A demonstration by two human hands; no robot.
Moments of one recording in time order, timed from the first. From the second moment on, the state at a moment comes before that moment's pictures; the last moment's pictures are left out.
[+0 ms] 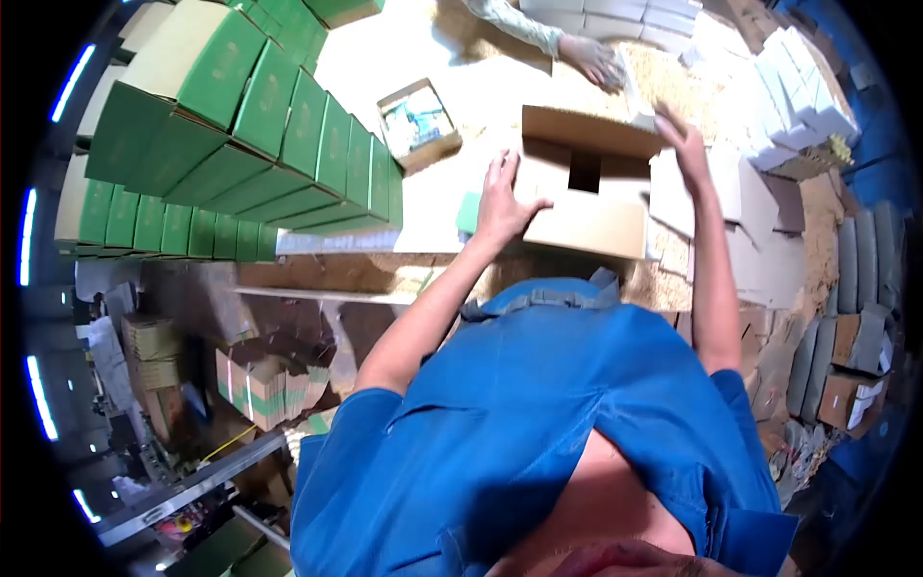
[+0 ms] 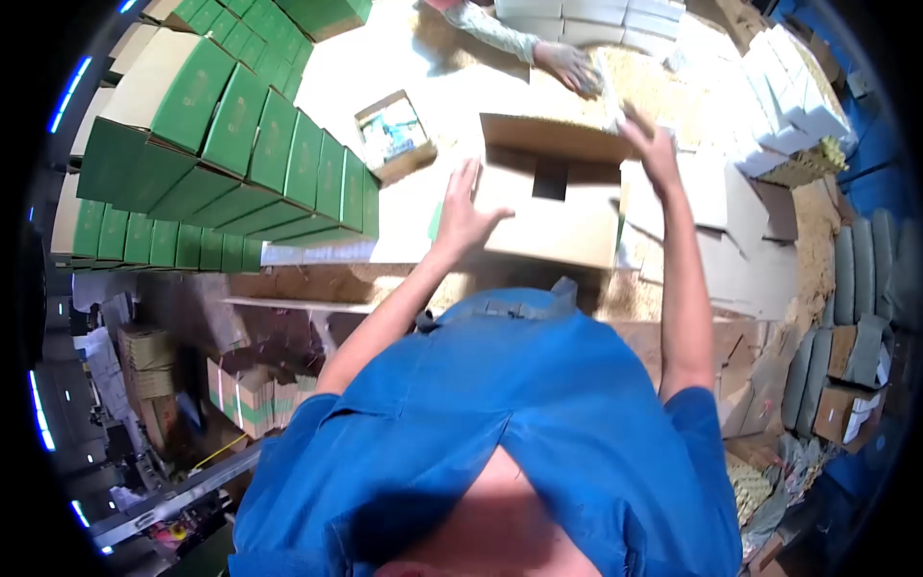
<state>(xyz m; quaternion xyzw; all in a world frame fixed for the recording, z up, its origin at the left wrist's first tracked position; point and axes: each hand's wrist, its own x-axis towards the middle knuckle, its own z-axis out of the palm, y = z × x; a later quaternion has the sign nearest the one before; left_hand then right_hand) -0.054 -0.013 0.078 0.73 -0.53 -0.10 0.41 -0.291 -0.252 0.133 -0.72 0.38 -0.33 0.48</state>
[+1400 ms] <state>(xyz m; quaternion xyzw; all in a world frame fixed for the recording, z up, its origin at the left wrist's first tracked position) 0.022 -0.024 -0.033 0.70 -0.29 -0.36 0.54 -0.327 -0.106 0.123 -0.82 0.35 -0.34 0.31</state>
